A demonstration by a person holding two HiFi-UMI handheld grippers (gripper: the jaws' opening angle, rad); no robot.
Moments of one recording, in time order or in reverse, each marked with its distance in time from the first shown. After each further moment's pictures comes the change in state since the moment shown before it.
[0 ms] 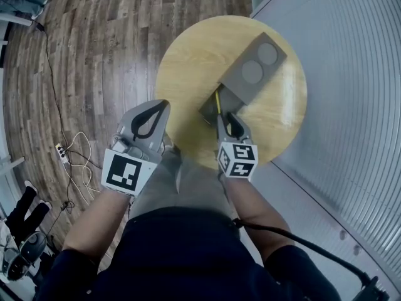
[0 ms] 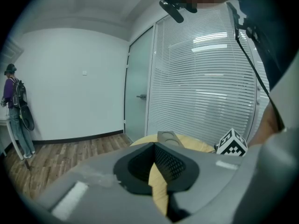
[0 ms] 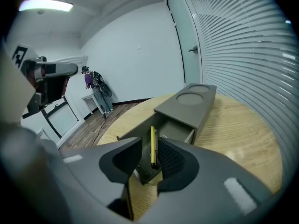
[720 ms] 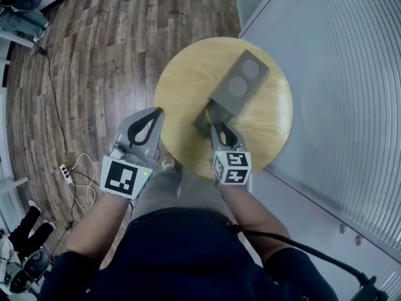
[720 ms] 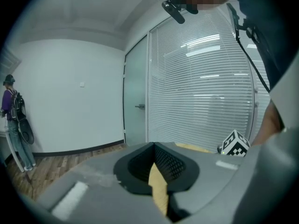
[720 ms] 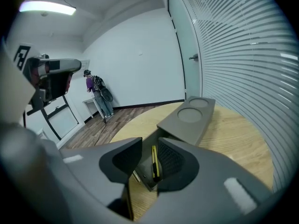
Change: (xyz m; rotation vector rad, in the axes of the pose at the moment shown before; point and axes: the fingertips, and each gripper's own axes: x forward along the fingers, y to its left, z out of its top) left arm -0.012 -0.003 0.046 0.064 -0.085 0.006; right arm -0.020 0.008 0.027 -0.008 -0.056 0.004
